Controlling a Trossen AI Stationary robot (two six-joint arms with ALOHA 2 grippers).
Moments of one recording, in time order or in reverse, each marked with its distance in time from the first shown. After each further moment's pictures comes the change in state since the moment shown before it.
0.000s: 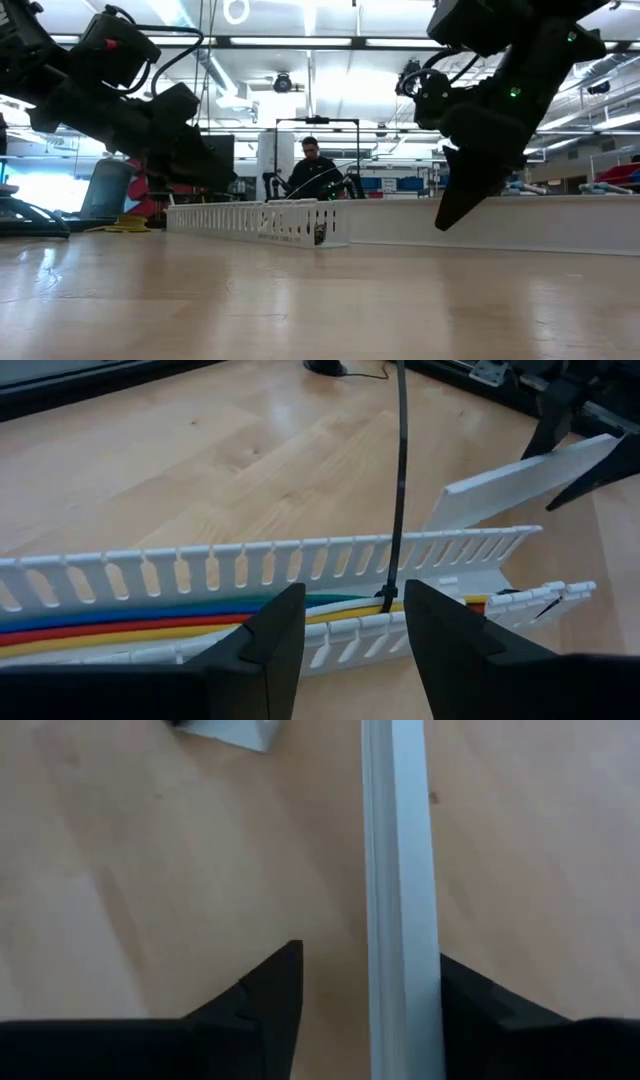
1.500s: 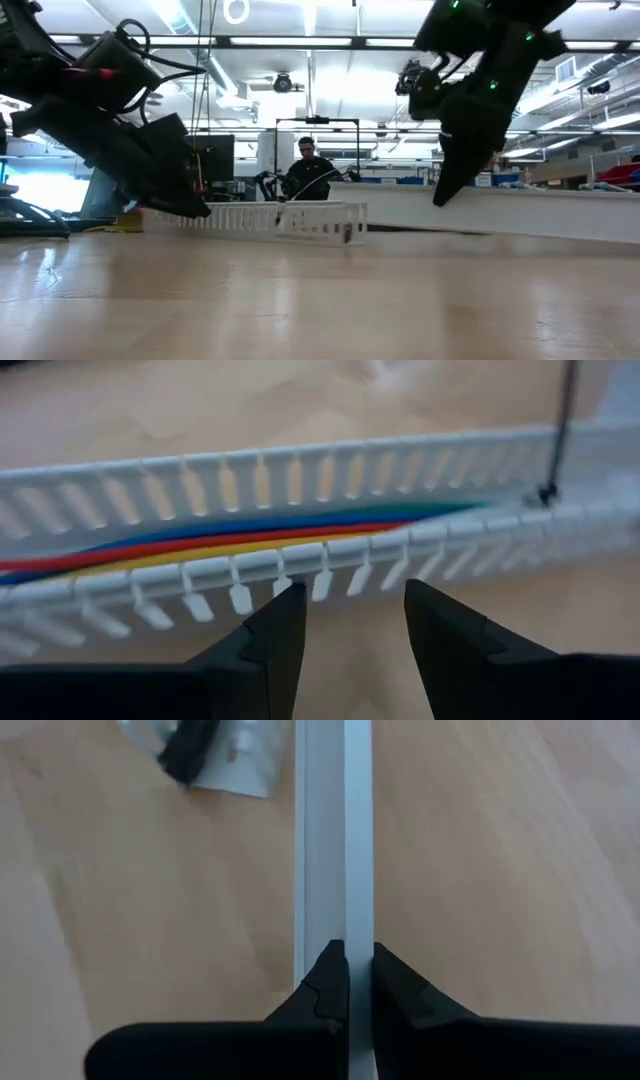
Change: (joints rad) left arm -0.016 0.000 -0.002 -0.274 -0.183 -0.163; right arm -0.199 -0.131 0.001 -0.102 -0.151 -0.271
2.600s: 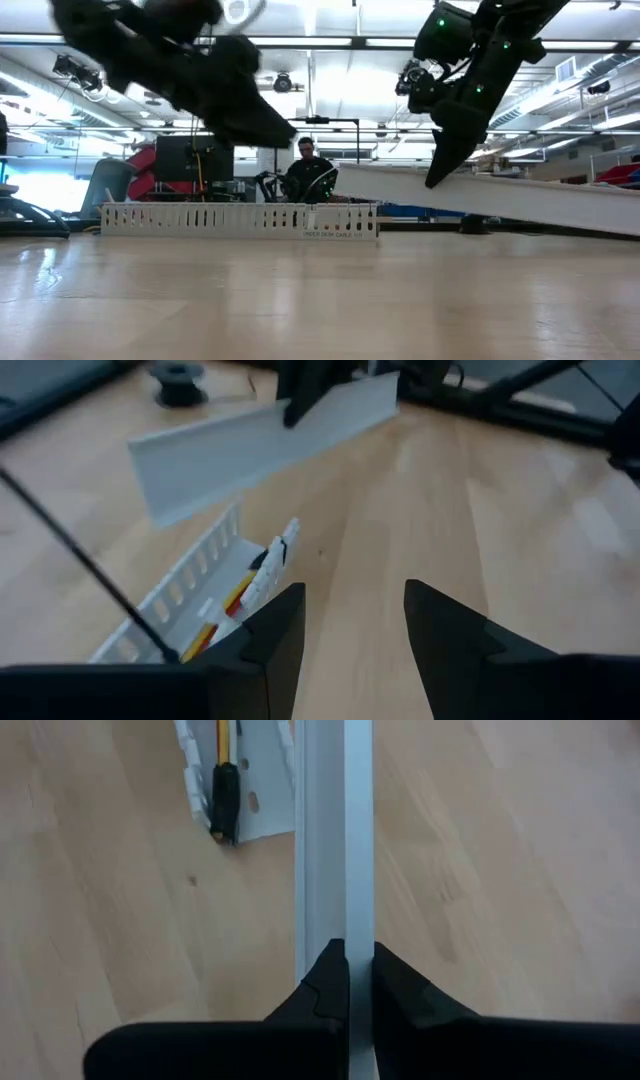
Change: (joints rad) left arm 0.032 0.132 0.368 0.043 0.437 0.349; right arm -0.234 -0.104 0.000 -0.039 -0.009 -0.268
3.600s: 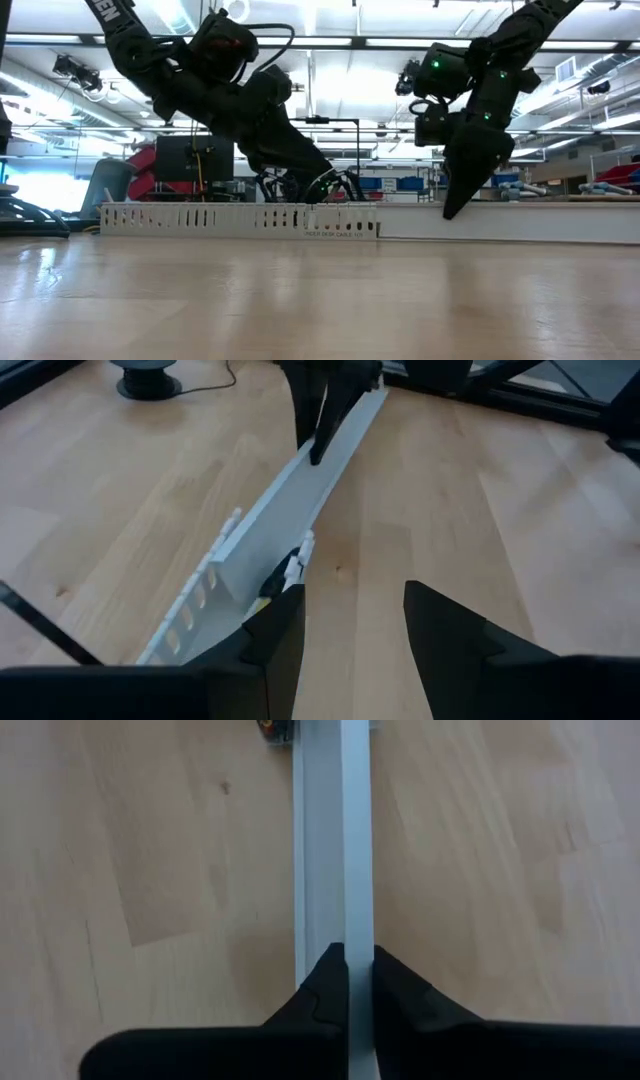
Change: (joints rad) left arm 0.161 0.194 0.096 0.082 0.241 0.106; right arm -0.094 0.077 -0.066 0.031 -0.246 -0.134
